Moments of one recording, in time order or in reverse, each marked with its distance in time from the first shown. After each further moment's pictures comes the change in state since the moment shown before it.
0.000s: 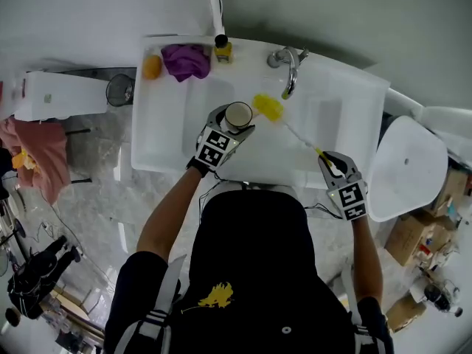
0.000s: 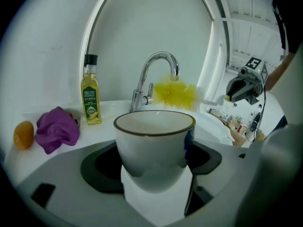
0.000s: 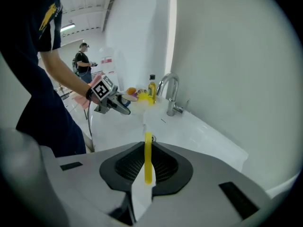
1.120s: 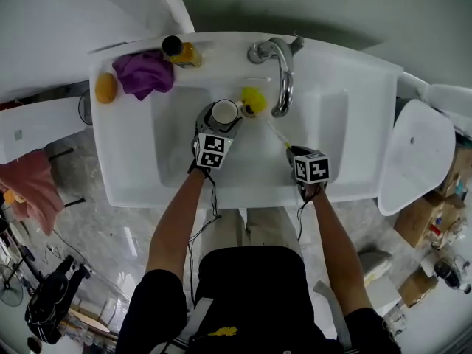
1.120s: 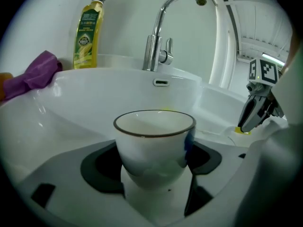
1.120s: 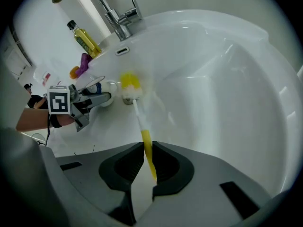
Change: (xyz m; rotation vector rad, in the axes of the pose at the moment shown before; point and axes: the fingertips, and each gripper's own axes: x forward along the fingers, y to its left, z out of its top) left arm 0.153 0.067 -0.121 0.000 -0.001 0.157; right arm 0.224 -0.007 -0.174 0.722 0.347 -0.007
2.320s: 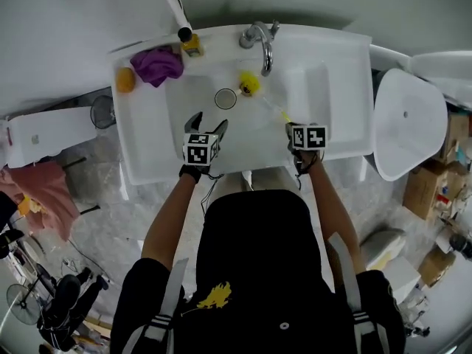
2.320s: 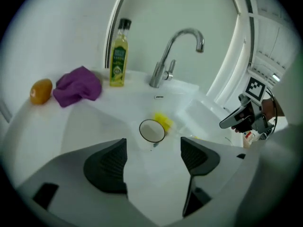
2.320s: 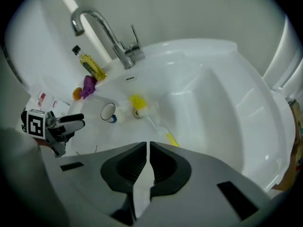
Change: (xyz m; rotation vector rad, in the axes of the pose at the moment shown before) left arm -0.154 -0.003 0.026 -0.181 0.157 -0.019; right arm -0.087 0.047 0.008 0.176 -0.116 -0.063
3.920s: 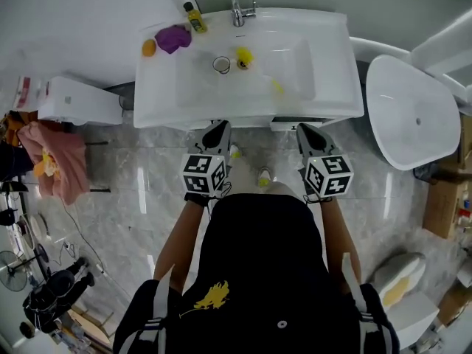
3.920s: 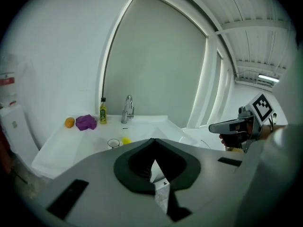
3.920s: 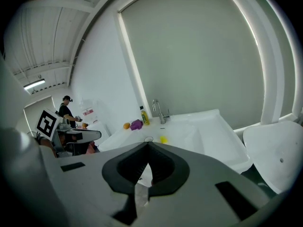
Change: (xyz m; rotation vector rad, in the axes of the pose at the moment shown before) left arm -0.268 -0.290 -0.027 0.068 -0.374 0.052; right arm -0.313 0.032 -0.169 -0.268 -0.695 0.220
